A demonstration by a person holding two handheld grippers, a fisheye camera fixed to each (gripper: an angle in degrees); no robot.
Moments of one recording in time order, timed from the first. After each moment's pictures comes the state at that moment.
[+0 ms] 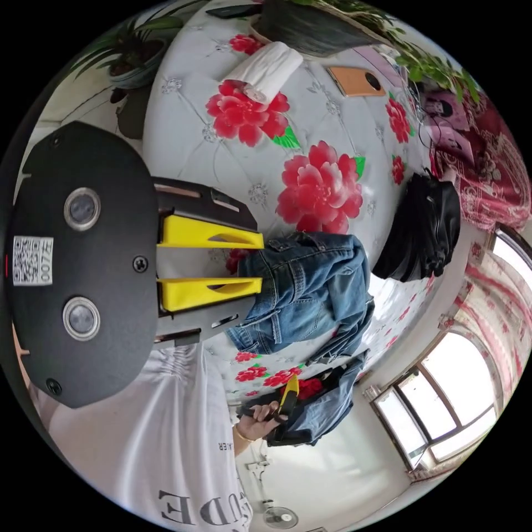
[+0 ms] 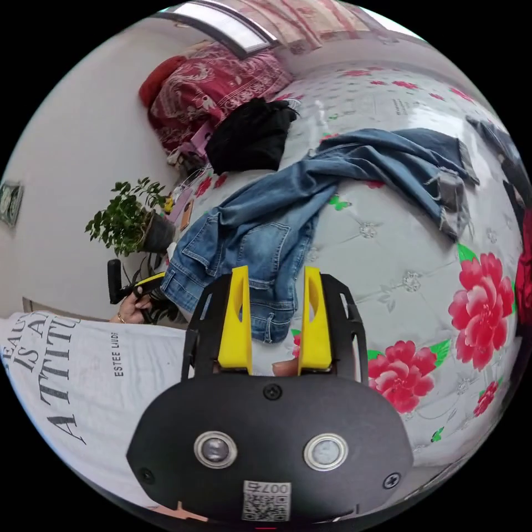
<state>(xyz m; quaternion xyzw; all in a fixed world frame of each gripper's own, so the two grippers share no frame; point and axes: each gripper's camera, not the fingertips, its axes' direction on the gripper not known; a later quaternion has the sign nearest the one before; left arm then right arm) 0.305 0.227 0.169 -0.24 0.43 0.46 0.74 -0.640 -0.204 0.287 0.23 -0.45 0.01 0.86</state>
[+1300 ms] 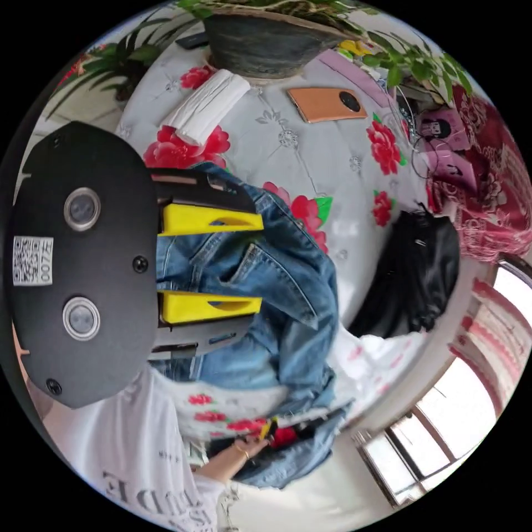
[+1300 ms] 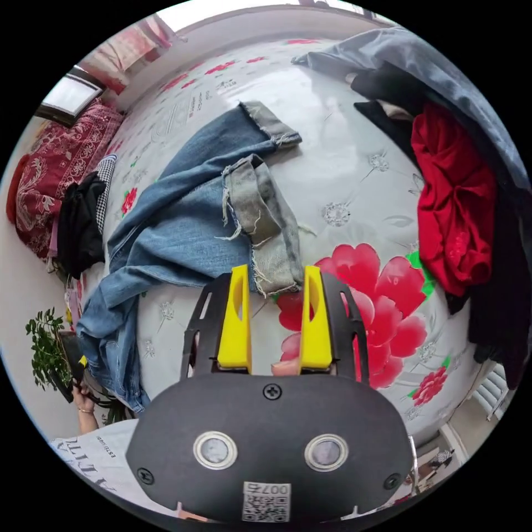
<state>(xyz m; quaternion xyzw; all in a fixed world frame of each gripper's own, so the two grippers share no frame) 0.376 0.226 0.180 -0.22 0.34 0.45 0.80 -0.498 -0.407 0.306 0.11 -0.28 0.28 0.91</state>
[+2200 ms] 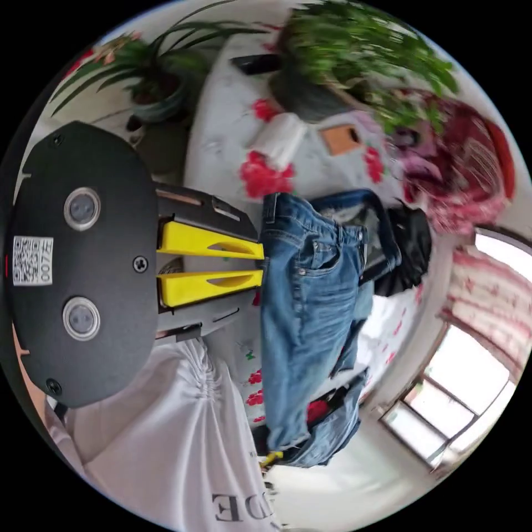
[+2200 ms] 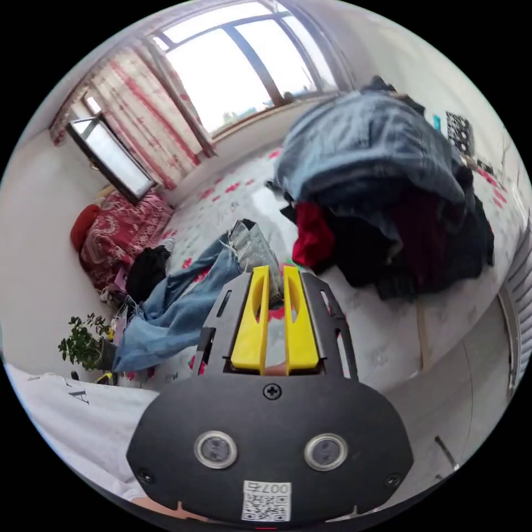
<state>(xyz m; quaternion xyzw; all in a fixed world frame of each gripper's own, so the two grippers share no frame) 0.218 0.285 0.062 -0.17 0.37 0.48 0.78 -0.395 -0.022 0.159 0.31 -0.32 0.38 0.81</state>
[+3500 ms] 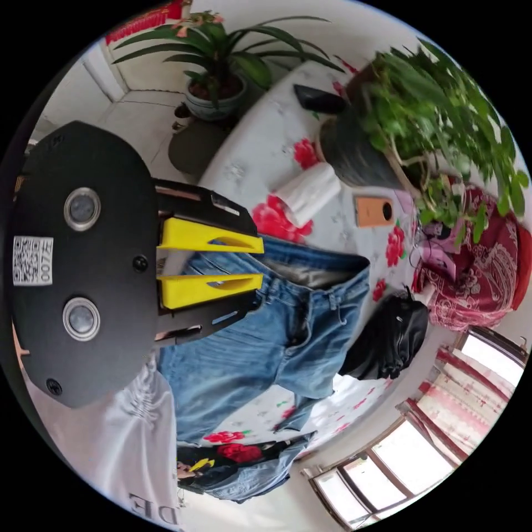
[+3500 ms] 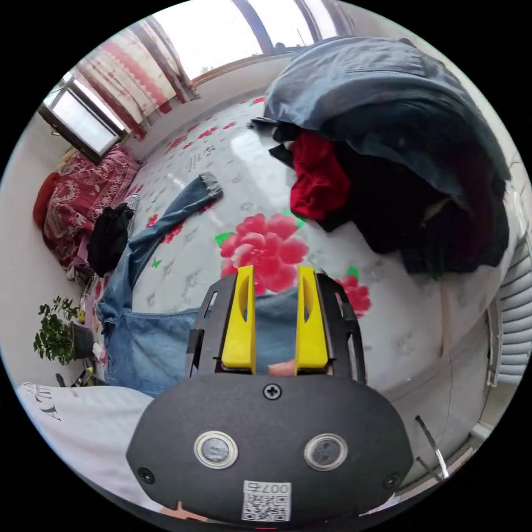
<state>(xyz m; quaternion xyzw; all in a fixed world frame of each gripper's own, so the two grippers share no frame) 0.258 0.231 0.100 -0.18 0.27 0.34 0.88 -0.388 -0.111 0.114 0.25 -0.31 0.32 0.86</state>
